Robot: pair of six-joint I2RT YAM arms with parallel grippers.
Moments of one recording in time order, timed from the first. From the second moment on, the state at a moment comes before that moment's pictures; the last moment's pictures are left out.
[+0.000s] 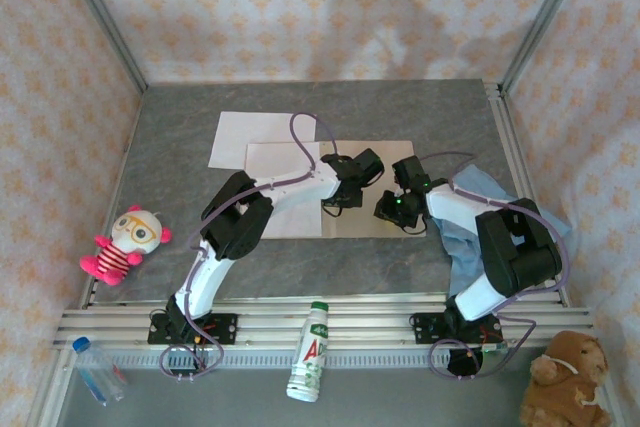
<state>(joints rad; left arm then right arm) -0.82 2.19 1.72 -0.84 -0.27 -0.80 0.36 1.56 0.78 -0.40 -0.24 0.67</state>
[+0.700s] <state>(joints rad) -0.82 2.20 1.74 -0.87 -0.29 -0.80 0.36 1.56 0.78 -0.40 -0.26 0.67</state>
